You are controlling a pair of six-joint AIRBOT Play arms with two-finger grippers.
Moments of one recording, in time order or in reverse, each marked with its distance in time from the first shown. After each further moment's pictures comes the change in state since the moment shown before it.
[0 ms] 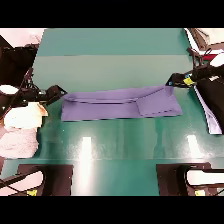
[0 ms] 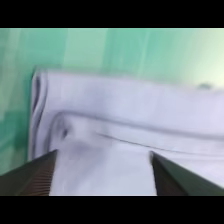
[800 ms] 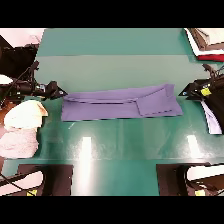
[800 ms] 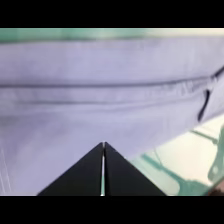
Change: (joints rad) left arm 0.000 -0.026 0.127 -0.032 -0.312 0.026; right arm -0.317 -0.120 -0.046 0.139 0.232 -0.201
